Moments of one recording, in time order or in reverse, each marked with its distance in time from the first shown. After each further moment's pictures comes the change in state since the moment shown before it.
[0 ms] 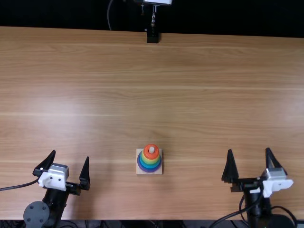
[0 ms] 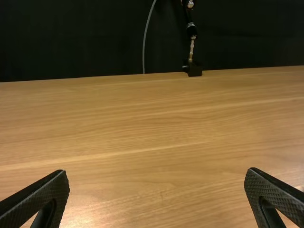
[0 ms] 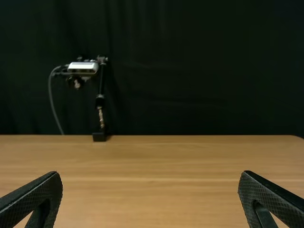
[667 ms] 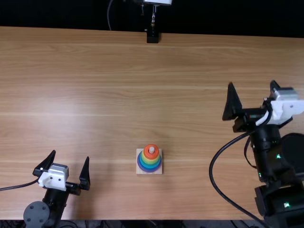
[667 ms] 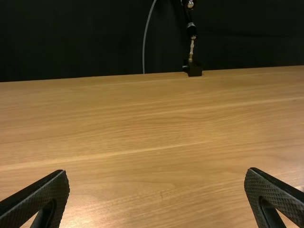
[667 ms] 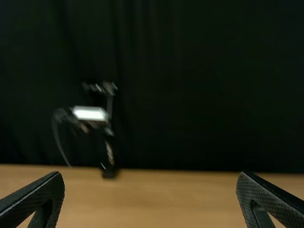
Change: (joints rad) left arm 0.000 0.000 0.000 0.000 0.000 0.000; right arm 0.135 0.818 0.701 0.014 0.130 -0.001
